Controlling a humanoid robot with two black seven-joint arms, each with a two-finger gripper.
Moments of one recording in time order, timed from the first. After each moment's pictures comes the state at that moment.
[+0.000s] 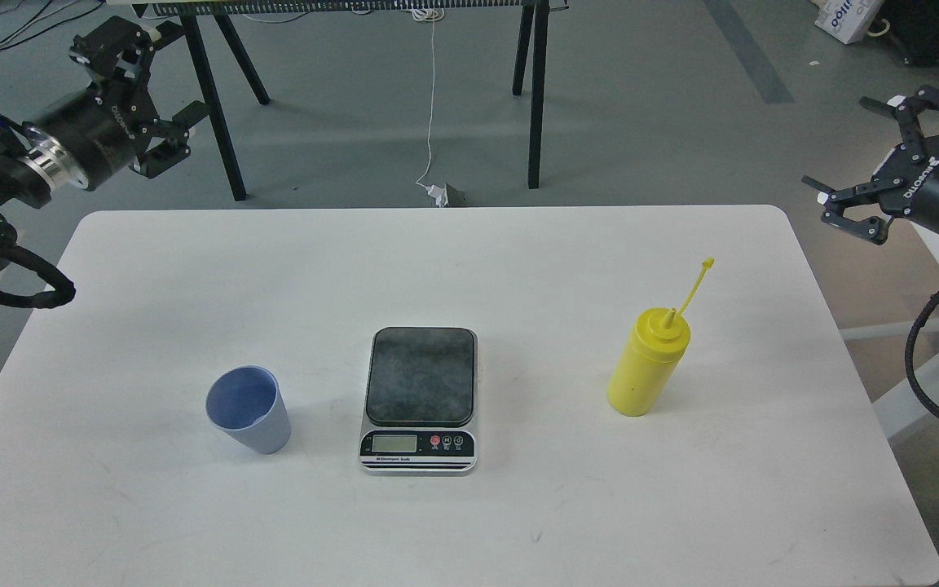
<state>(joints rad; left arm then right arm) -1.07 0.66 -0.19 -0.67 0.15 -0.49 -0.49 0.73 -0.69 0.97 0.74 0.25 0.49 -0.49</state>
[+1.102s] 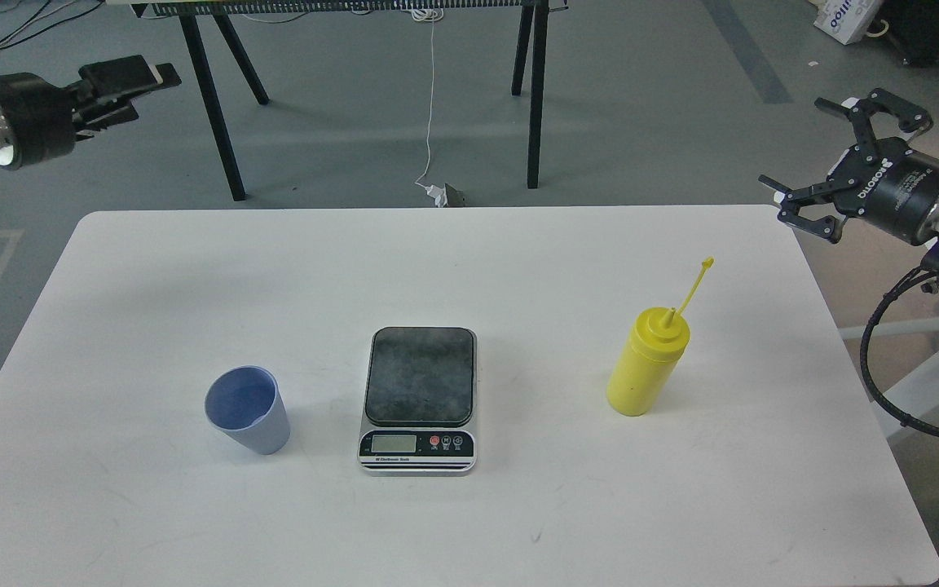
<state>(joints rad) -1.14 0.76 -0.33 -0.70 1.44 -0.49 -0.49 0.72 -0.61 1.00 0.76 0.25 0.49 -0.49</state>
